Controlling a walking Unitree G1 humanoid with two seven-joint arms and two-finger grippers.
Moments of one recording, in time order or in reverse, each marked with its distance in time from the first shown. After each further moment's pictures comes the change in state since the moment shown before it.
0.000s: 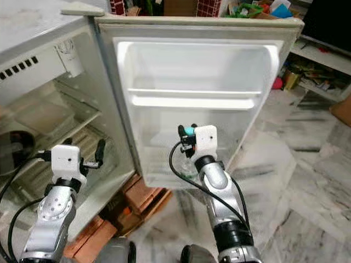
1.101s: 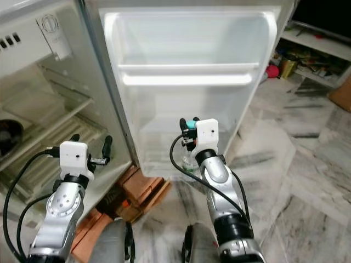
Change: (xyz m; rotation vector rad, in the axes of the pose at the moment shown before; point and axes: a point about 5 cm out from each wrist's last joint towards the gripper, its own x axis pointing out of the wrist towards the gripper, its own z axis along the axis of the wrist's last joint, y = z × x) left arm 0.007 -0.005 0.008 0.010 -0.024 -0.010; right arm 0.010 0.004 0.008 0.007 -0.032 -0.007
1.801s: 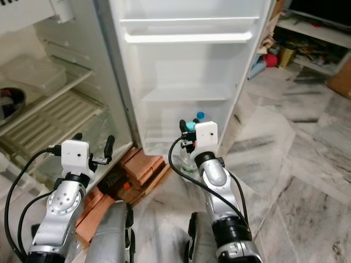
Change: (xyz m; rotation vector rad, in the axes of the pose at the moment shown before) left arm 0.002 -0.002 0.001 -0.004 0.000 -0.022; right arm -0.003 0.003 -0.002 -0.012 -0.021 -0.014
